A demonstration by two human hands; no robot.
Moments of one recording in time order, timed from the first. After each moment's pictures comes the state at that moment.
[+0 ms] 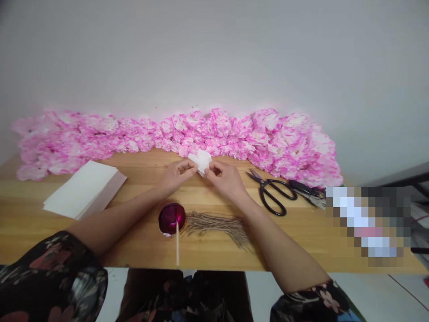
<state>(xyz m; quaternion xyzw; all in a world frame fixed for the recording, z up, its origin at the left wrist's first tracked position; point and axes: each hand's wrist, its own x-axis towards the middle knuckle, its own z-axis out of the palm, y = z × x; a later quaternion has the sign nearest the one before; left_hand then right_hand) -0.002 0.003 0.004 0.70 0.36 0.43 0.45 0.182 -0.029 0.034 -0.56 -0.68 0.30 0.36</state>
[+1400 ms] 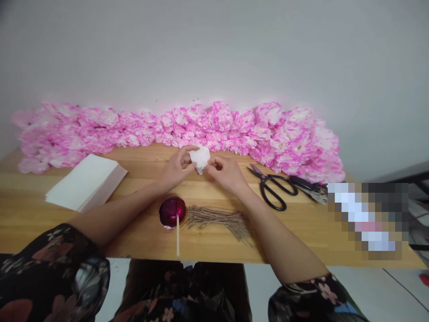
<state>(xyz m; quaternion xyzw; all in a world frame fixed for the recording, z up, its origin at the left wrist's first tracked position) 0.003 0.001 0.003 0.67 0.37 0.44 0.48 0.188 -0.023 0.028 -0.55 -0.68 0.34 0.35</state>
